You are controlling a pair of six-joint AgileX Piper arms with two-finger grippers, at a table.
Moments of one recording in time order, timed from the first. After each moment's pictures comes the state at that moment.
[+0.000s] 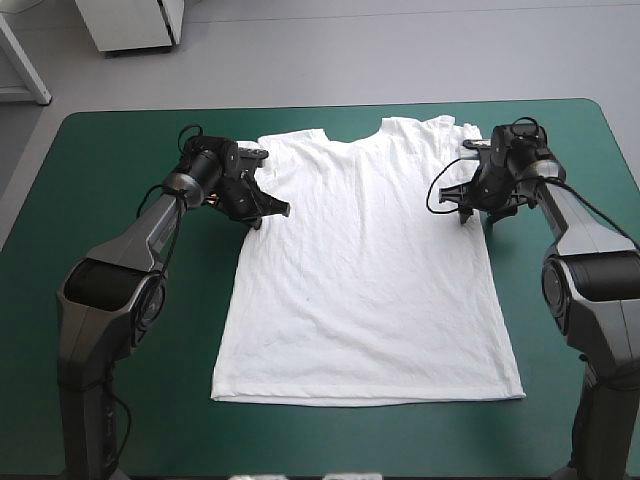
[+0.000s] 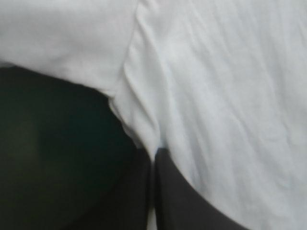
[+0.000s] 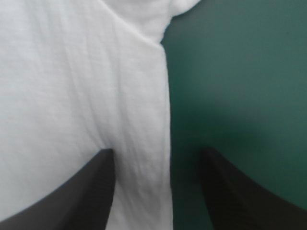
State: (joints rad) left arm -0.27 2.17 -1.87 -0.10 1.10 0.00; right arm 0.07 2.14 -1.83 0.02 1.09 0.09
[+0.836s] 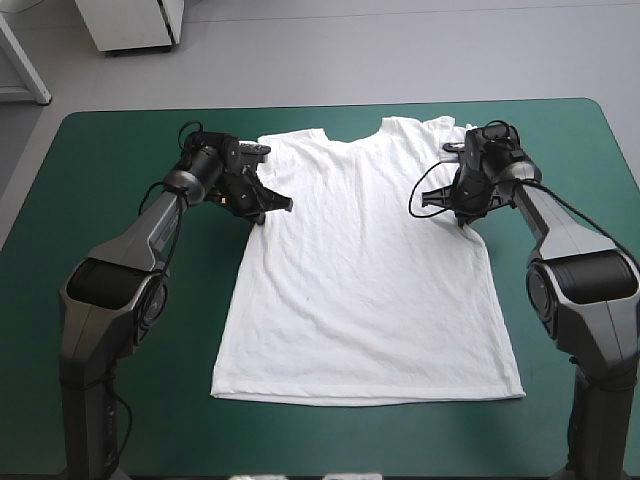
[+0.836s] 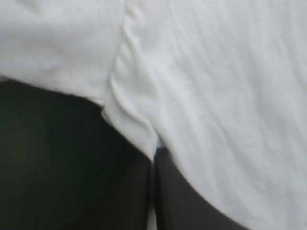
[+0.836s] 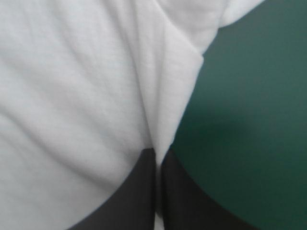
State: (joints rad) left arm -0.27 2.18 -1.93 -0.11 1.12 0.00; right arm 0.16 2.13 -1.84 -0.05 1.13 0.18
